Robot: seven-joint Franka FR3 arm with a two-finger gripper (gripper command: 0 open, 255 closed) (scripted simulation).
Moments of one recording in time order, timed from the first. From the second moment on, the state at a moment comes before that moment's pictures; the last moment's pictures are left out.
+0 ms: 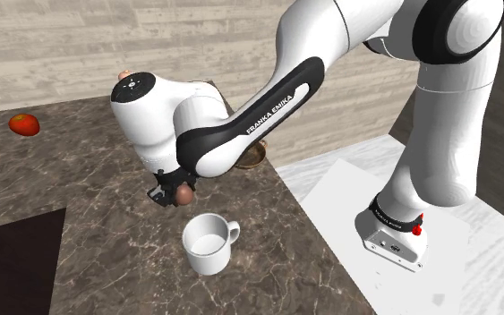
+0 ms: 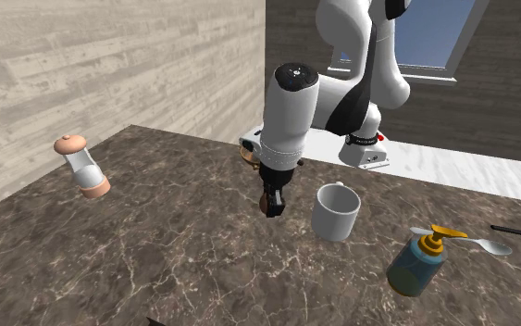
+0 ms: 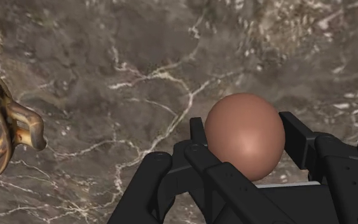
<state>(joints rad) 0.28 0.38 0.57 -1.84 -0.41 2.09 1.00</state>
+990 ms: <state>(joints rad) 0.26 0.30 0.60 -1.74 -0.34 1.93 0.94</state>
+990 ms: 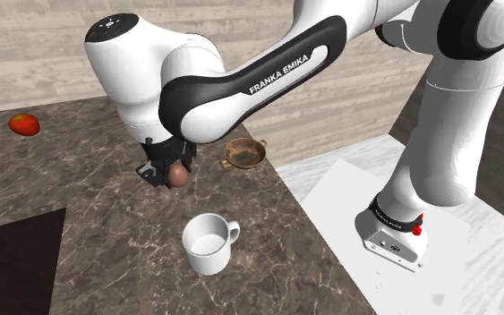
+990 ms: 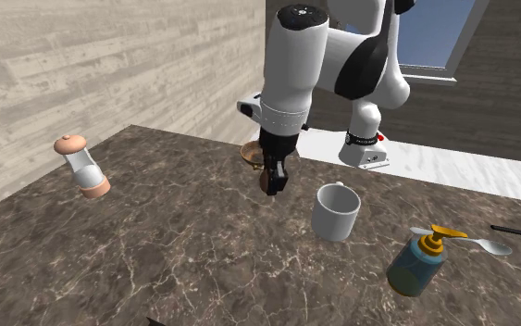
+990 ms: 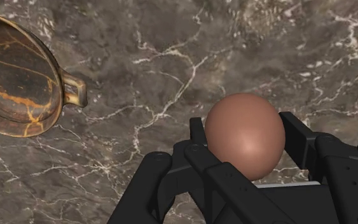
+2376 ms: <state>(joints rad) 0.14 0.08 0.57 -1.80 -0.21 1.84 0.74</state>
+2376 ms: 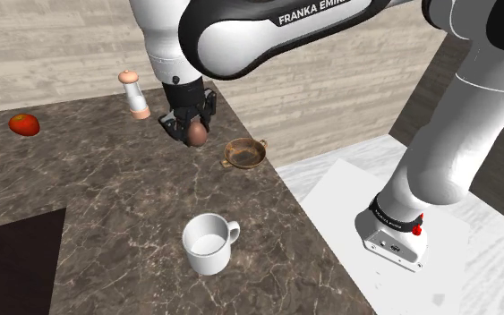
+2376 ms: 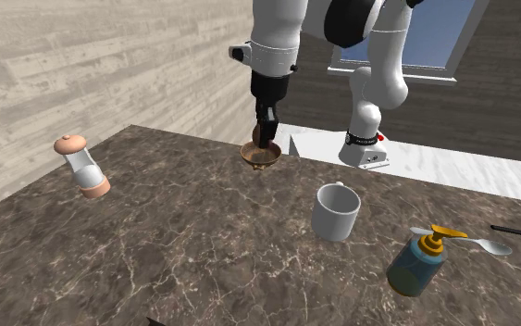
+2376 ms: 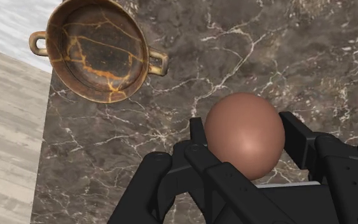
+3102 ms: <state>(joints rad) 0.00 -0.15 0.42 -2.05 -0.10 1.94 0.43</state>
